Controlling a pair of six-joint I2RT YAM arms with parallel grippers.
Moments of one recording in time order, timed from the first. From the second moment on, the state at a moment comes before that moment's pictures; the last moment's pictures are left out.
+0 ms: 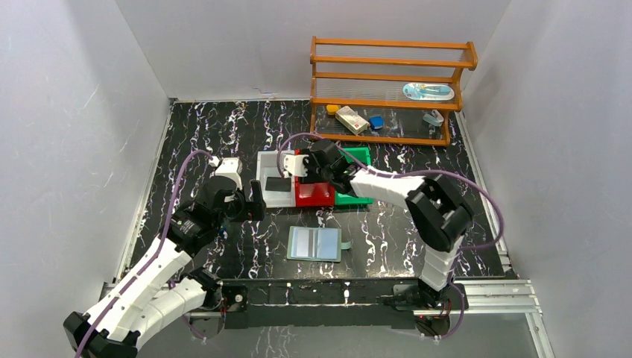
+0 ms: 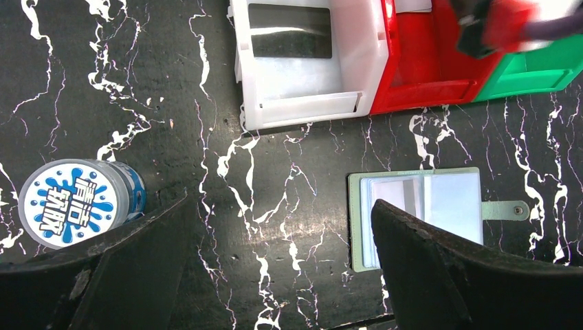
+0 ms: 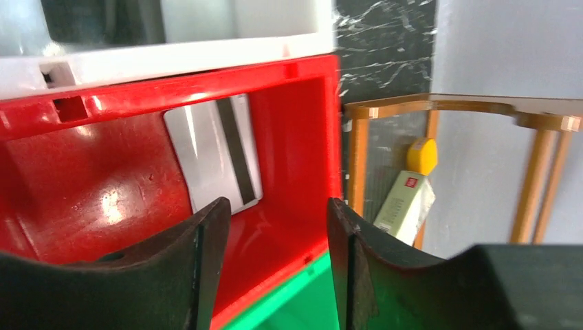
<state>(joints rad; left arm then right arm) -0.58 0.77 0.76 -0.69 -0.24 -0.43 0.81 1.86 1.20 0.01 0.08 -0.97</state>
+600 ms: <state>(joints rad) -0.58 0.79 0.76 -0.69 -0.24 -0.43 0.88 1.47 1.10 -0.18 0.07 0.35</state>
